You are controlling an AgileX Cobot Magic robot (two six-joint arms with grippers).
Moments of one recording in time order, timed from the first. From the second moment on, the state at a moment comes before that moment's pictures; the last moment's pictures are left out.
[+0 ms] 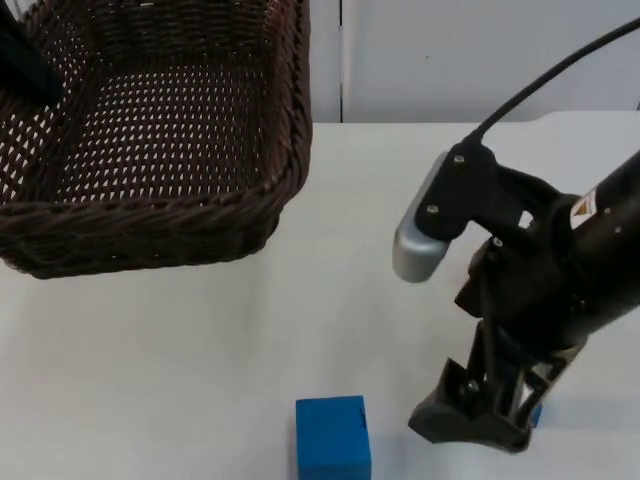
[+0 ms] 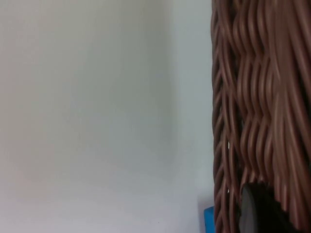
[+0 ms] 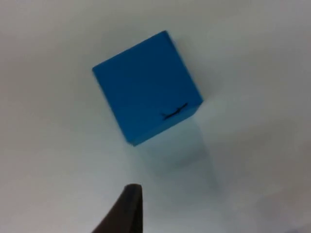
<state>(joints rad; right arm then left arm) 0.73 1.70 -0.82 0.45 0.32 -0.85 0.13 1.61 -1.22 -0.69 1.08 0.34</state>
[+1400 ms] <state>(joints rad) 0.79 1.87 -0.85 1.02 0.24 -1.52 0.13 1.61 -1.22 -0.68 1.08 0.34</state>
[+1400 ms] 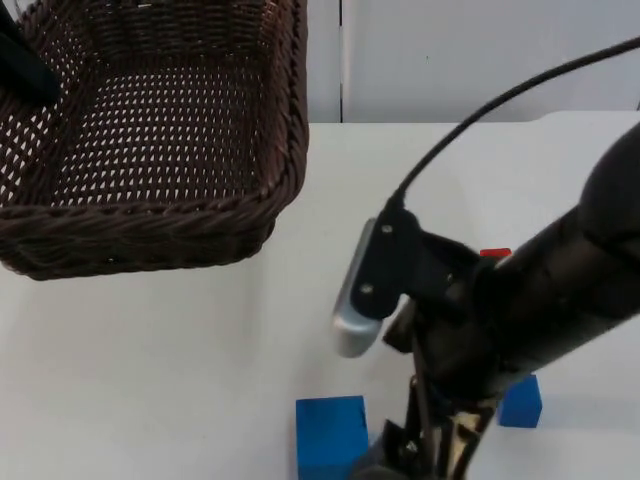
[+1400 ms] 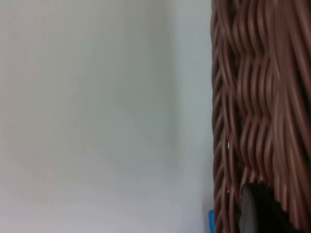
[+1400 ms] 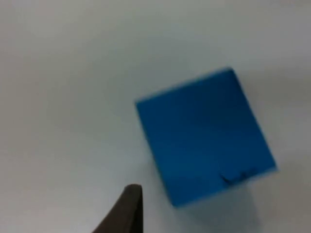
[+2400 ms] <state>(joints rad) 0.79 2.05 -0.95 1.39 0.31 -1.97 0.13 1.61 -1.22 -0.68 1.06 0.34</state>
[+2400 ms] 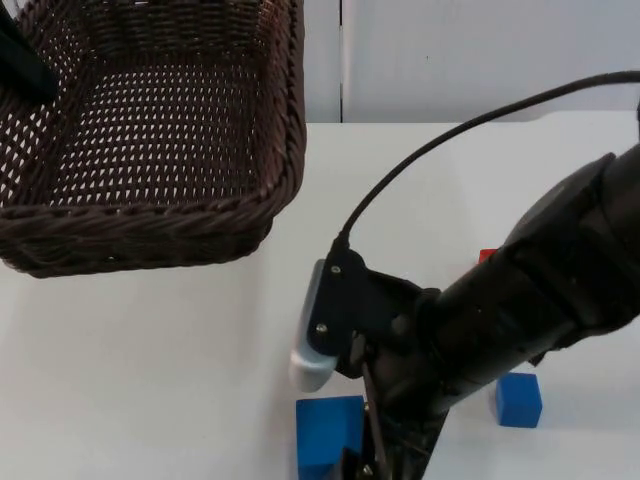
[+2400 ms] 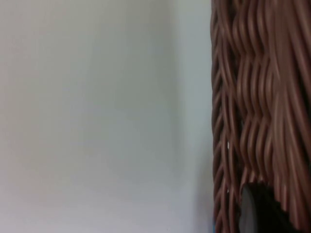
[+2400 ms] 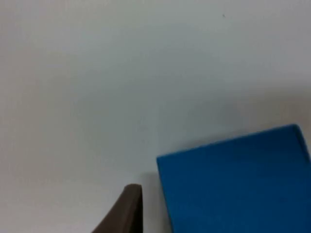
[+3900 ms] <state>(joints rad) 0.79 1.80 -0.78 1.31 0.25 -1.81 0.13 1.61 -1.22 -0.67 1.05 0.34</state>
